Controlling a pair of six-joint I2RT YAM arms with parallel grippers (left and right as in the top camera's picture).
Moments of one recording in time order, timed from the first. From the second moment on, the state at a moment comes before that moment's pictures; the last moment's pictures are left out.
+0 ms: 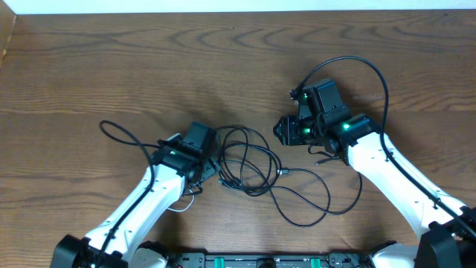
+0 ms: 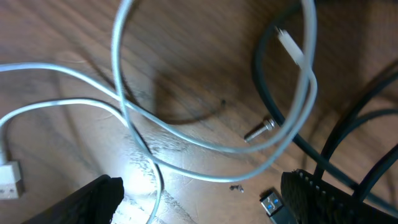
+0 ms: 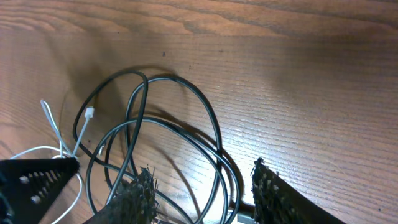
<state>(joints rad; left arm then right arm) -0.42 1.36 0.74 -0.79 -0.14 -0.99 0.45 1.52 1.03 -0.52 -0.29 0.44</state>
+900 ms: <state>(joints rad) -0.47 0.87 0.82 -1.10 -0.22 -1.06 0.45 1.52 1.03 -0.57 -0.27 0.38</state>
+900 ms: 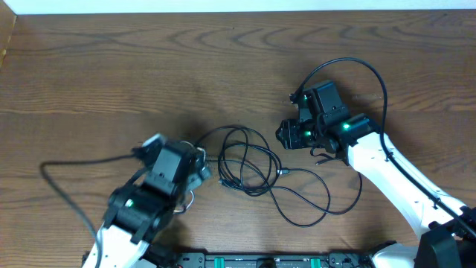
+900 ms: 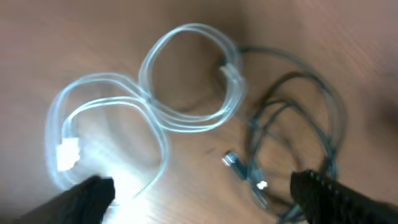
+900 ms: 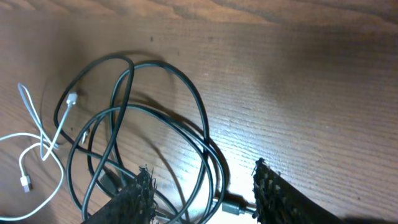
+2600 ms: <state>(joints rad) -0.49 1.30 0.48 -0.39 -0.23 -0.74 0.45 1.52 1.03 -0.56 -0.26 0.35</state>
